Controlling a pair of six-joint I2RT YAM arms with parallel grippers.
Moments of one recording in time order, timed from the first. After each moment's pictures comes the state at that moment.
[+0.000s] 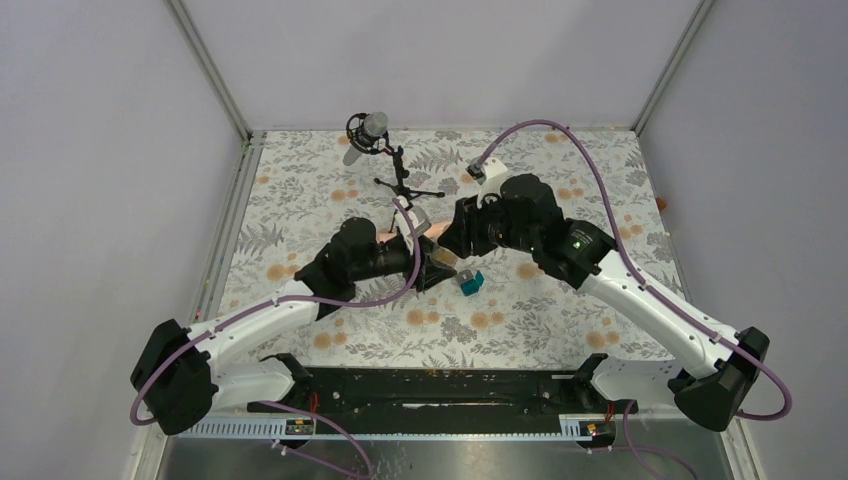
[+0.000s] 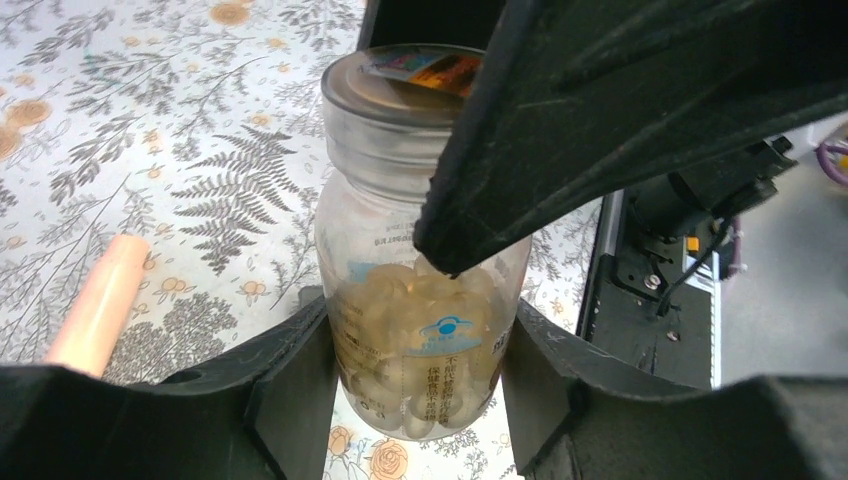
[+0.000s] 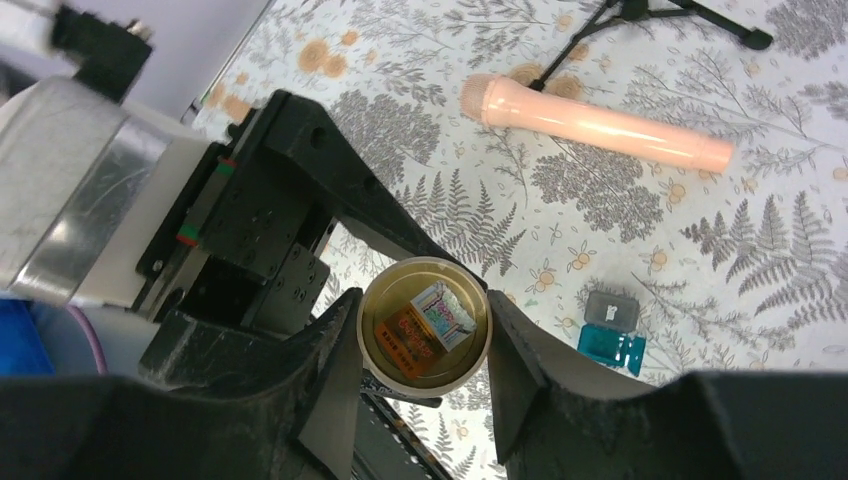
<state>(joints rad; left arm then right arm) -0.77 1.15 0.71 0.24 0.47 -0.13 0.79 1.21 1.21 -0.50 -0.11 0.40</state>
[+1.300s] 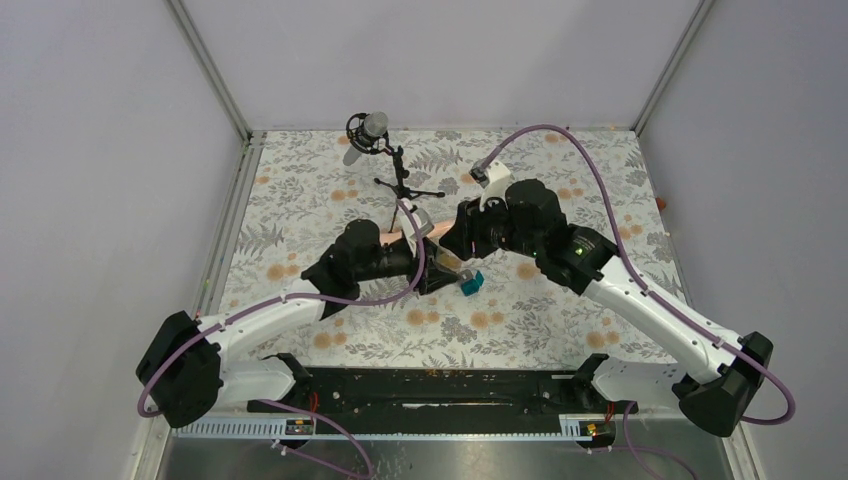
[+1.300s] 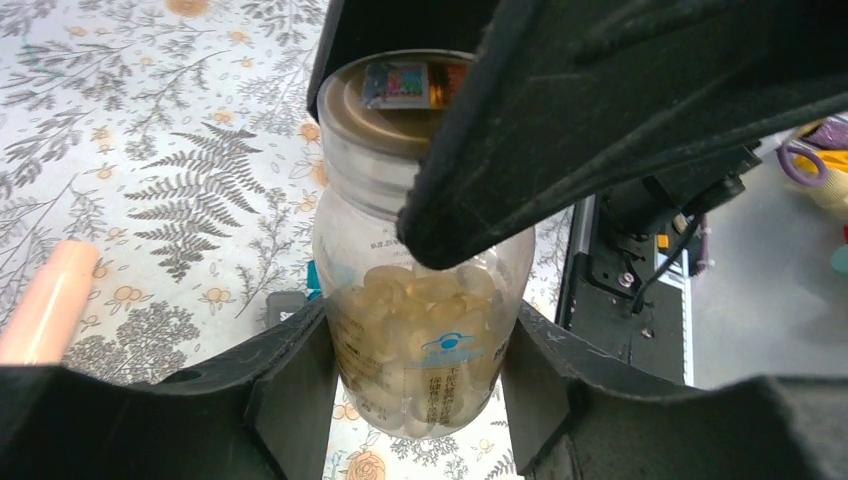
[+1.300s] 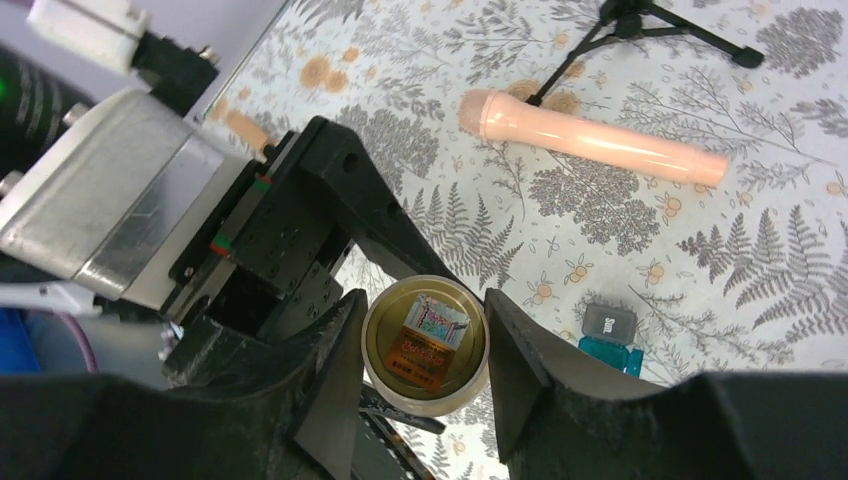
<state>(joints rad) -0.77 1.19 0.68 0.33 0.52 -0.18 0.80 1.17 1.16 -0.42 -0.08 0.41</state>
